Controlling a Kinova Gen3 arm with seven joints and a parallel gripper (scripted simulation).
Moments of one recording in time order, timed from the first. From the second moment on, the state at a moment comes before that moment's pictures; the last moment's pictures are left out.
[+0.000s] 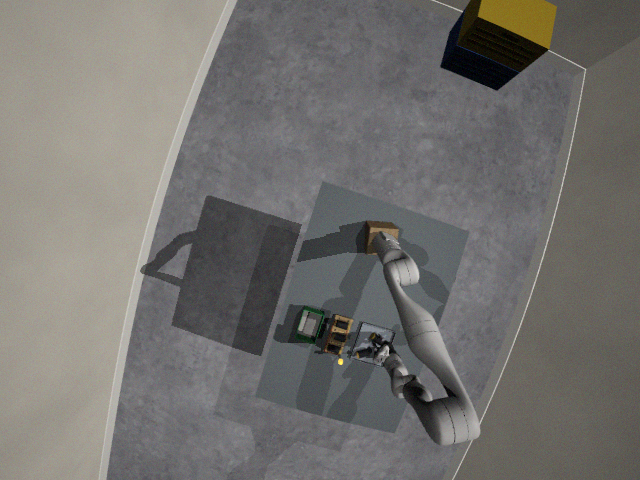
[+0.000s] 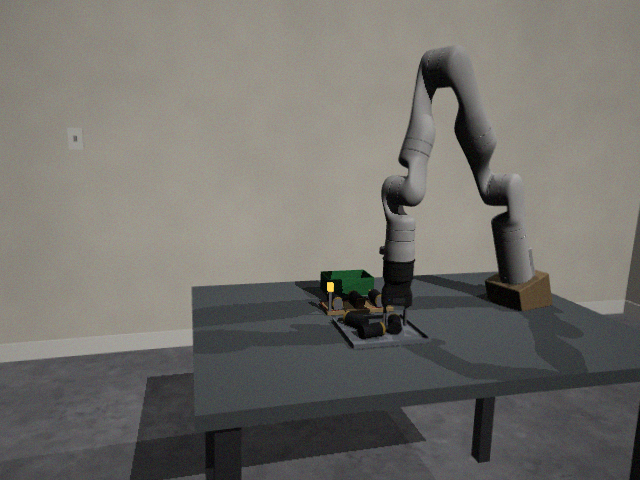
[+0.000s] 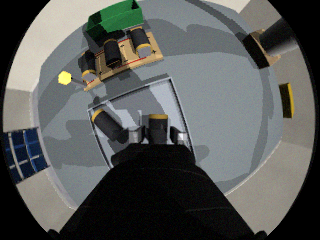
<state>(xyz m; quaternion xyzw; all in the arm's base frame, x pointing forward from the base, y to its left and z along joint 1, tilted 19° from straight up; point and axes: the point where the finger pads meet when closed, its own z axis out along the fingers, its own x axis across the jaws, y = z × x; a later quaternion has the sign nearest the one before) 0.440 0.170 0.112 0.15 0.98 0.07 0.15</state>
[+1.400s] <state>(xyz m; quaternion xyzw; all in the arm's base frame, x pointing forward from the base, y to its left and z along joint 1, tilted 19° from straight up) 0.443 0.170 0.103 0.15 0.98 0.07 0.15</state>
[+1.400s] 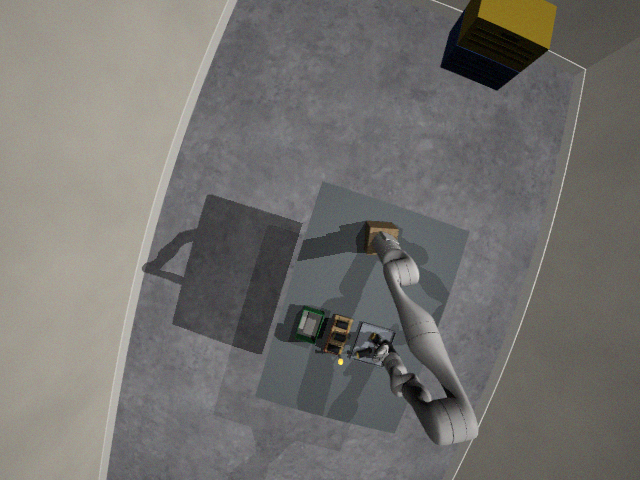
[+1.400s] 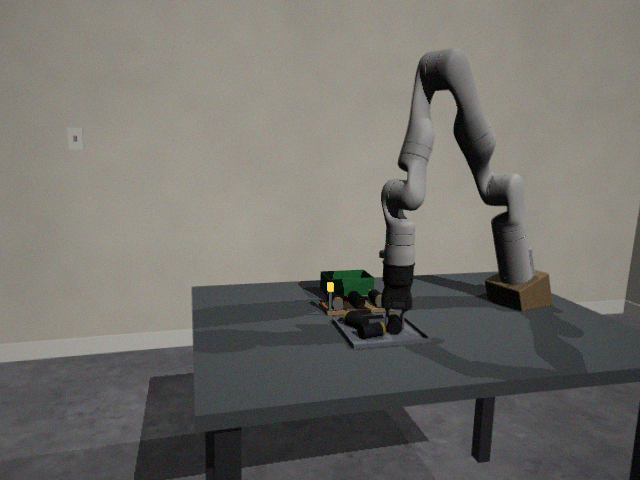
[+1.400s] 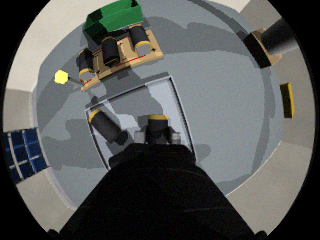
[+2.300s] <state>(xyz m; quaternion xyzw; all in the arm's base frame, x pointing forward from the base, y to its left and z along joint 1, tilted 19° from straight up) 0.429 0.165 0.145 0.15 0.98 0.07 0.15</state>
